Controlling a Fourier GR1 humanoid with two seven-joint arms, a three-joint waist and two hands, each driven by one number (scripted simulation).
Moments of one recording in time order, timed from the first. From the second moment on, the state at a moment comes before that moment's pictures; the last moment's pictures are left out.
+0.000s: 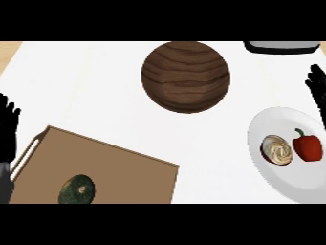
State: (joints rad) left arm -0.13 0.45 0.04 -1.30 0.41 0.41 0.02; right arm -0.23 -0.53 0.01 -1.37 -0.14 -0.09 -0.02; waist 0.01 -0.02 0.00
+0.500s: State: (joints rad) left arm -0.21 0.50 0.00 -1.44 0.37 0.29 -0.06; right arm -0.23 -0.48 0.15 -1.57 -0.10 0.05 -0.18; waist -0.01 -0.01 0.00
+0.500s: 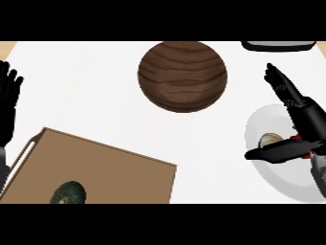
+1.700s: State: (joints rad) left arm -0.19 0.52 0.04 -1.49 0.37 0.18 -0.08; right arm 0.25 -1.08 -0.22 -2.09 0.04 0.35 0.05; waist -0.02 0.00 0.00
